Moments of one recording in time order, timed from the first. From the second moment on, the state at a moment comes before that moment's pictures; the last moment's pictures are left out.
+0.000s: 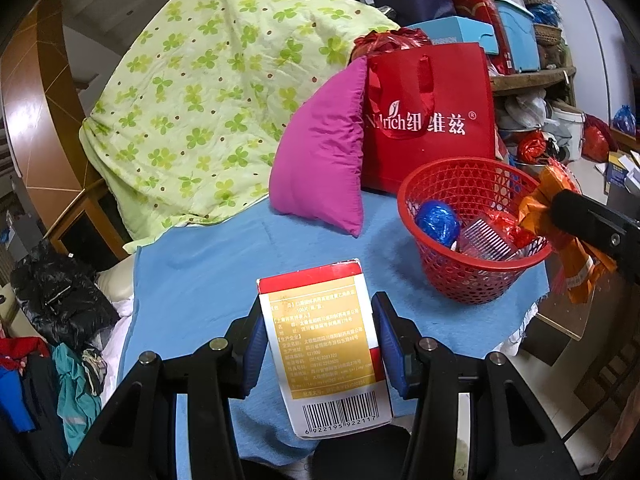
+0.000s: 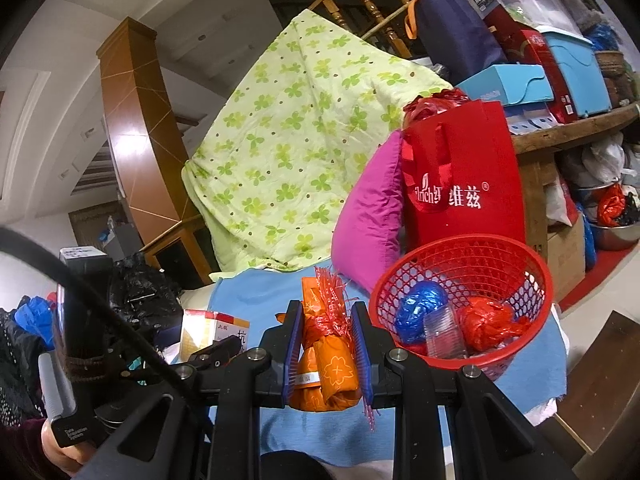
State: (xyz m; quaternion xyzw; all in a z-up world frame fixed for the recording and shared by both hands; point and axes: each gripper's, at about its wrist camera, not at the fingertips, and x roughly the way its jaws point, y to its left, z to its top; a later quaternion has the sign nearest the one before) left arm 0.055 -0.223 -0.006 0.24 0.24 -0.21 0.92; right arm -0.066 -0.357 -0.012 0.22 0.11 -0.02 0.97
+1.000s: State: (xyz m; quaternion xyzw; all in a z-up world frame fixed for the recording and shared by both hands) left arm 0.030 -0.296 -0.036 0.30 0.24 -0.26 0.88; right arm -0.099 -0.432 -0.045 0.27 0.10 -0.09 0.95
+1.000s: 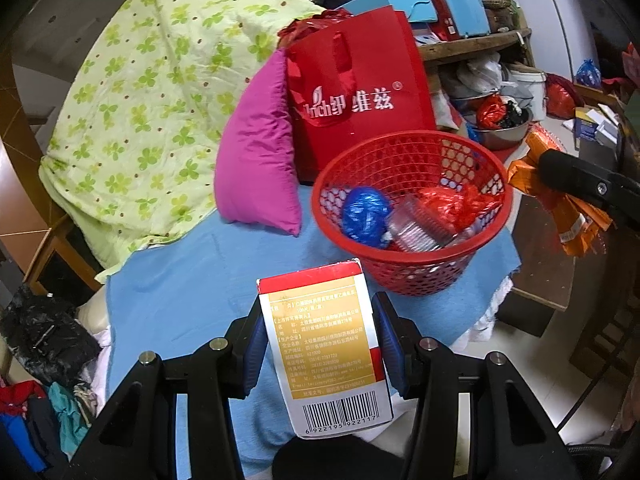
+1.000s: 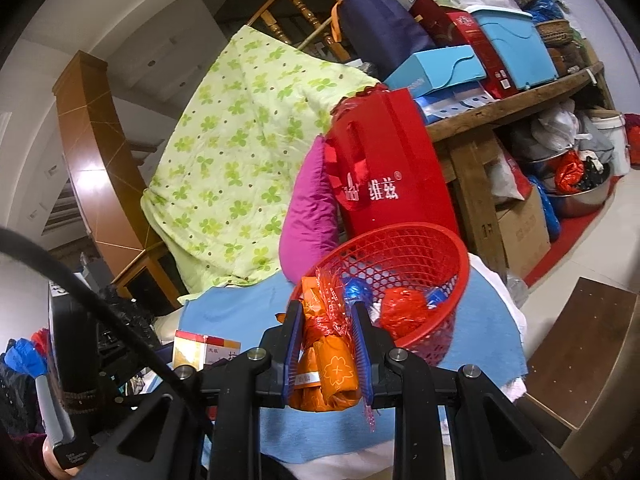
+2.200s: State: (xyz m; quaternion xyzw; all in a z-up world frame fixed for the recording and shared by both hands) left arm 0.134 -0.323 -0.024 0.17 0.28 -0.39 0.86; right arm 0.012 -0.518 -0.050 0.34 0.14 -0.13 0.92
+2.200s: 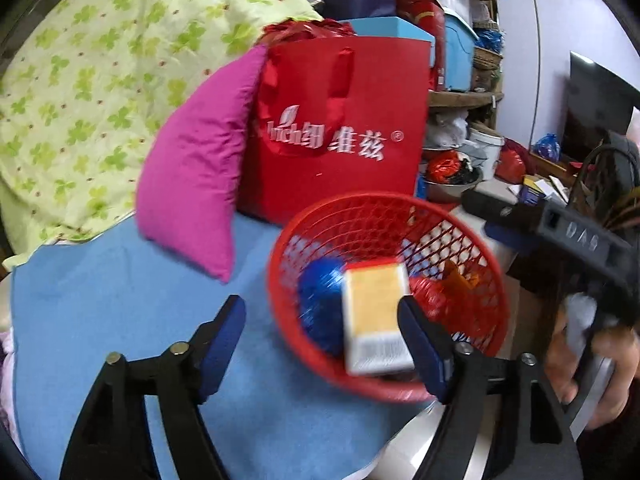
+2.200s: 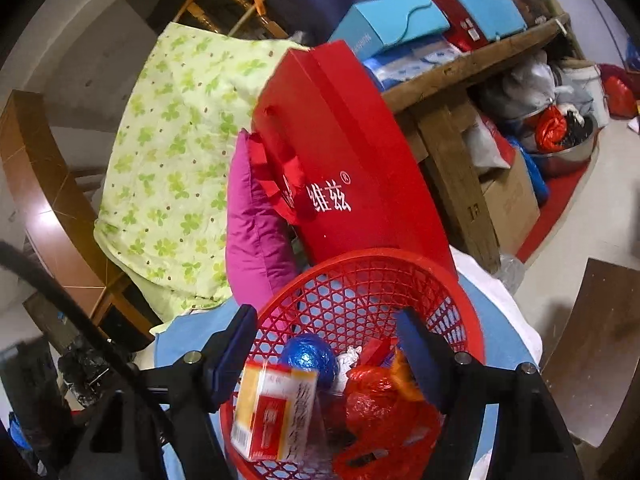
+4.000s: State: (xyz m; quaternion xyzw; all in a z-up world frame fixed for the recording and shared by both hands) left arm 0.057 -0.084 0.086 0.09 0.15 -0.13 0.97; right arm -0.083 -0.247 0.091 0.07 0.10 -0.14 0.98
